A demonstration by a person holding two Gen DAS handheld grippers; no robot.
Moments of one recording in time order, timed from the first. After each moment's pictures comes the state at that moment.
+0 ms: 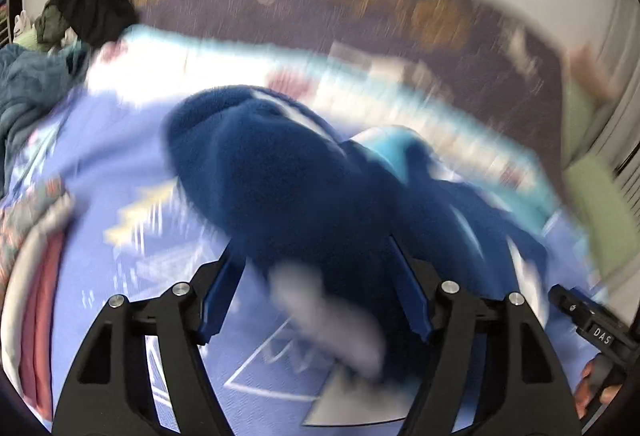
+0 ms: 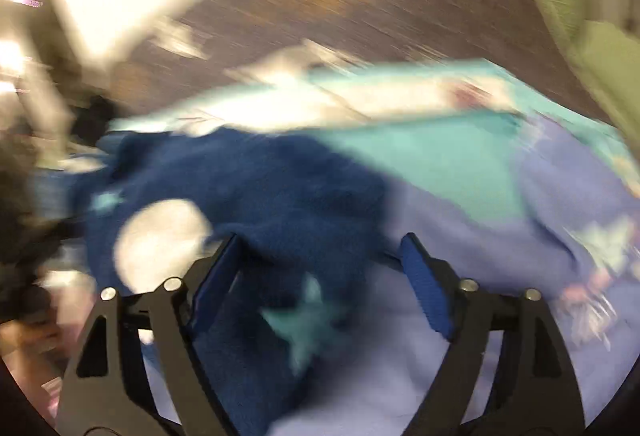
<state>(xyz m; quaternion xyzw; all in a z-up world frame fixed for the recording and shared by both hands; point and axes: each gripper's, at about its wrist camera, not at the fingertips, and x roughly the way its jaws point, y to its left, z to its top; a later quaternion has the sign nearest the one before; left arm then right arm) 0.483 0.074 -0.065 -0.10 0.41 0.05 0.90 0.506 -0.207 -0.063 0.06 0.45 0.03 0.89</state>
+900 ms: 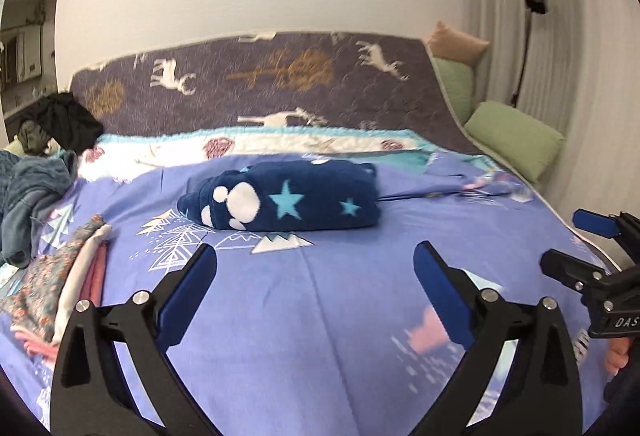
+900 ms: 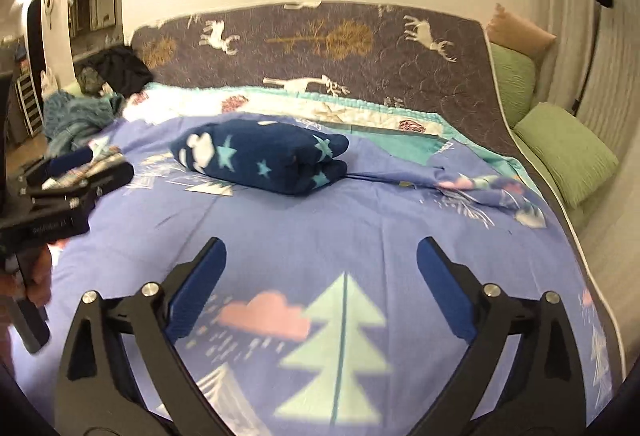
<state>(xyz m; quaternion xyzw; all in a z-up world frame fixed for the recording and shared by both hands) 0.172 0.008 0.024 0.01 0.25 -0.10 0.96 0.162 -0.200 0.031 -0.03 0.29 0.06 0.95</state>
